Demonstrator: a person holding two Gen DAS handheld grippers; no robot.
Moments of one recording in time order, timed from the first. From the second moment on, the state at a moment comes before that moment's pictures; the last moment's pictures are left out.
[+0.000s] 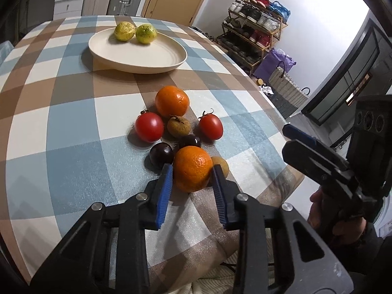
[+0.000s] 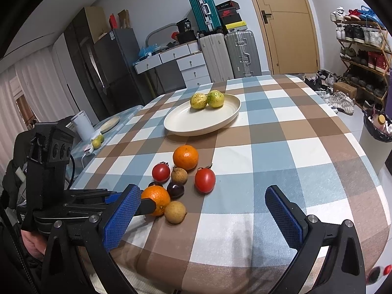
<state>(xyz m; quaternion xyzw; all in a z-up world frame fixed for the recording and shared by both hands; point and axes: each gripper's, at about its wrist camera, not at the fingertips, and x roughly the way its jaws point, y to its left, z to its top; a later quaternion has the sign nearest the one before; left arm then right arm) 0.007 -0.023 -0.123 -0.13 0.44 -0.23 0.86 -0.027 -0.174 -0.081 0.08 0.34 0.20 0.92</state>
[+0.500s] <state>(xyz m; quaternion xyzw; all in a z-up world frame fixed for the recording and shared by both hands) 0.003 0.013 -0.112 -0.16 0.41 -0.26 0.86 0.005 -0.167 -0.075 0.08 0.35 0.20 0.91</state>
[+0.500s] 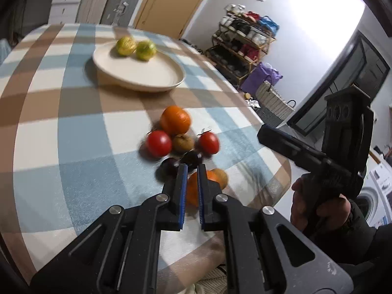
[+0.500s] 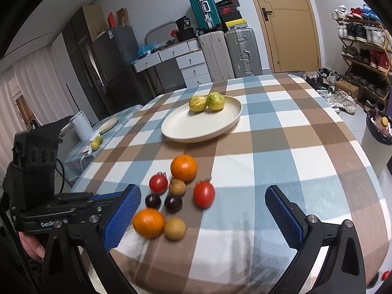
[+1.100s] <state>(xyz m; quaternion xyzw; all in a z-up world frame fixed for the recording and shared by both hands) -0.002 -0.014 -0.117 -0.14 0.42 -0.29 0.85 0.016 -0.166 -0.096 0.11 0.37 0.21 0.90</state>
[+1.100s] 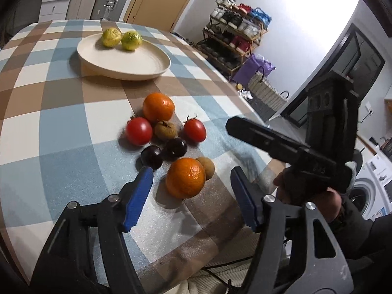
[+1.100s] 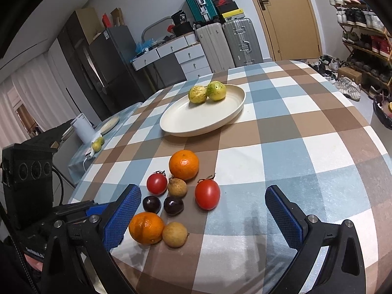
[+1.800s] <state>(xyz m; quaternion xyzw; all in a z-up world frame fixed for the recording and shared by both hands) -0.003 -0.020 -0.122 -0.10 0.41 -0.29 0.86 0.022 -0.167 -0.095 0.11 0.37 0.22 0.90</state>
